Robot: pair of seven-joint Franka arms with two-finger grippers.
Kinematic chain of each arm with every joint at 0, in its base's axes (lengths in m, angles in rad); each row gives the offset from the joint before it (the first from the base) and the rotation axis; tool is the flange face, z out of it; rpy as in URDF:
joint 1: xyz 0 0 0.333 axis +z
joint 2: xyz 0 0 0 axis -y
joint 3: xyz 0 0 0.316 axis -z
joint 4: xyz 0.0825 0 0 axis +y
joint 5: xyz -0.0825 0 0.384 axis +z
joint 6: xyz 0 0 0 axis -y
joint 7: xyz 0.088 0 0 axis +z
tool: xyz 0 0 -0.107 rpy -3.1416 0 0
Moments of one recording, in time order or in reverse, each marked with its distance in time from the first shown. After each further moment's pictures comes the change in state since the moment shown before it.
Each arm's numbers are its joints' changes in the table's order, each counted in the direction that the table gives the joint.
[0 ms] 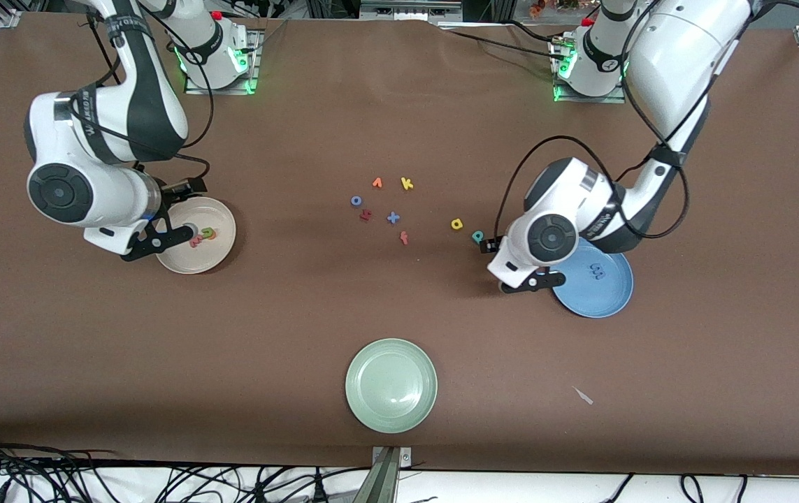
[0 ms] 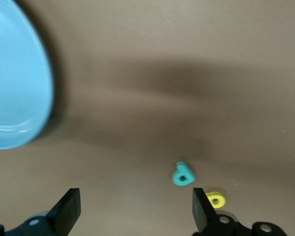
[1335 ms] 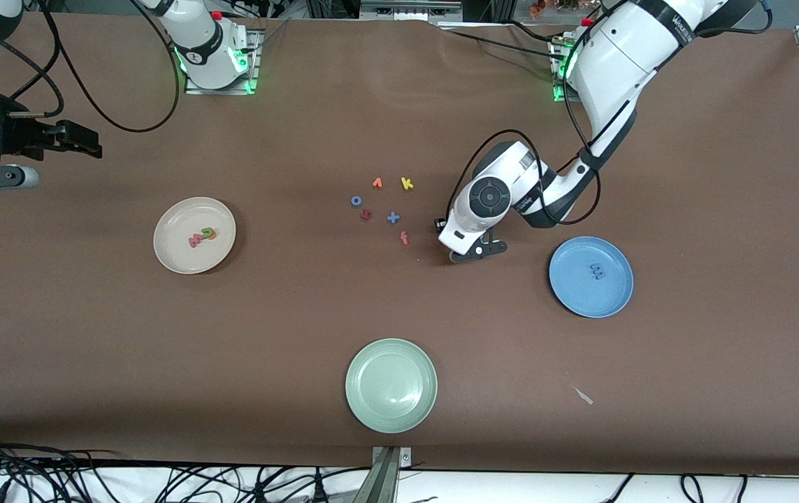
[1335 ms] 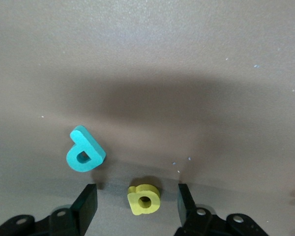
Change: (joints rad) left arm -0.093 -0.041 0.024 0.234 -0.003 0.396 0.188; right arm -0.434 0.245 -0.275 -0.071 -0.025 -0.087 -0.138
